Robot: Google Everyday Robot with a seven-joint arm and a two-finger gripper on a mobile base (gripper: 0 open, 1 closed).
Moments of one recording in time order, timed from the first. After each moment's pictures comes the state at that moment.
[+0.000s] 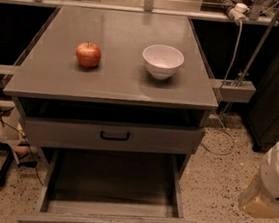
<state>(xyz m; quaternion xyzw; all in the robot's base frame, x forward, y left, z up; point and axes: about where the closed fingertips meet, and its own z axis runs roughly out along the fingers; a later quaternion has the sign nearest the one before) 0.320 -0.236 0.822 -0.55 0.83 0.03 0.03</state>
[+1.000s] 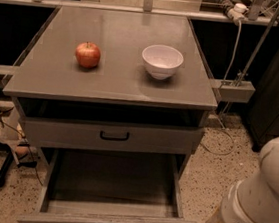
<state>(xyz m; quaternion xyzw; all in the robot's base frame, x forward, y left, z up) 0.297 -0.195 0.723 -0.52 0.85 0.09 0.04</state>
